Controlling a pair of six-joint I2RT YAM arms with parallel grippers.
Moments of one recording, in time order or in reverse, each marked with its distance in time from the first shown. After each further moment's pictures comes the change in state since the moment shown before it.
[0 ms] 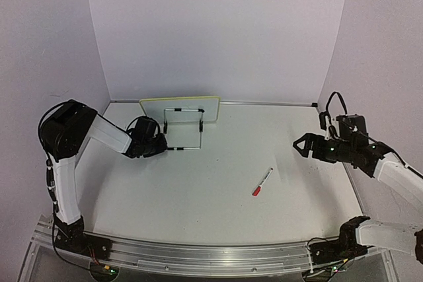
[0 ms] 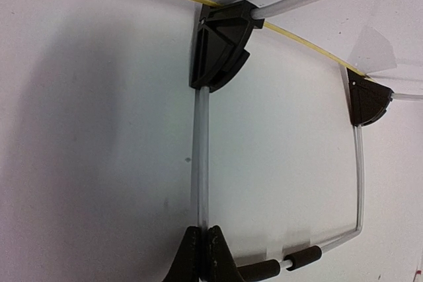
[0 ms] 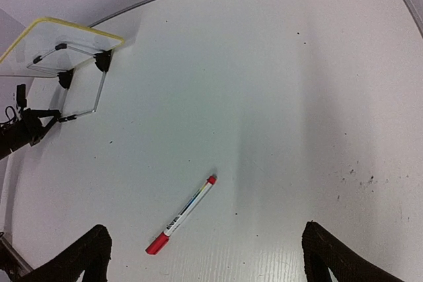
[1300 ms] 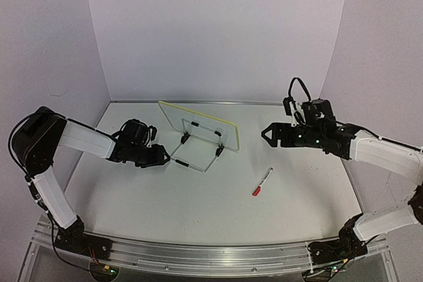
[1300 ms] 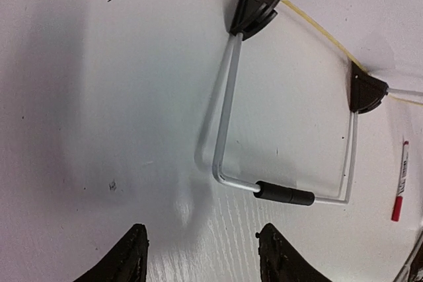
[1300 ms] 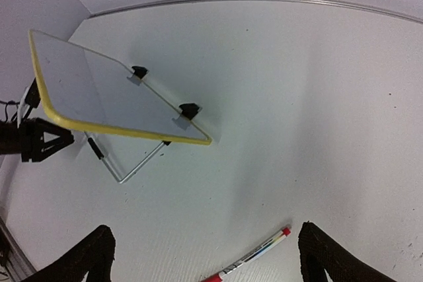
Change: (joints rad) left arm -0.031 -0.292 -0.183 -0.224 0.252 0.157; right arm 0.274 0.323 0.200 0.175 0.134 -0.021
